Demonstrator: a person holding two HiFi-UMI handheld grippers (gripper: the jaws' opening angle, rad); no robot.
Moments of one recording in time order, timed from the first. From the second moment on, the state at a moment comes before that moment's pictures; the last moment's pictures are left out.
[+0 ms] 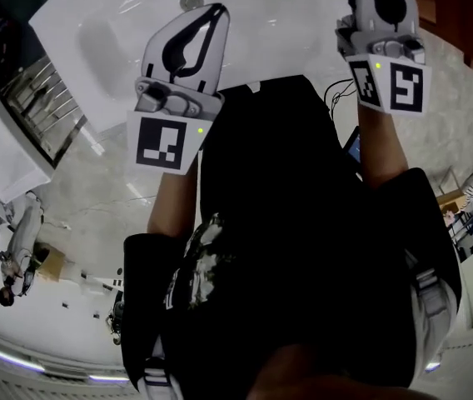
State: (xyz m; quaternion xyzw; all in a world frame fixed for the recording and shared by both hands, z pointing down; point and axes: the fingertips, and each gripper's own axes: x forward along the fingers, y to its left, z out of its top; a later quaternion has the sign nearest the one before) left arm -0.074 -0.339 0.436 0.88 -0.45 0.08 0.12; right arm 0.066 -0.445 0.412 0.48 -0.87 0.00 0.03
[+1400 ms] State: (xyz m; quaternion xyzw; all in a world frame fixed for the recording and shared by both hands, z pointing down) left arm -0.276 -0.056 0.369 0.86 -0.51 0.04 0.03; right arm -0.219 -0.064 0.362 0.31 -0.95 0.00 0.09
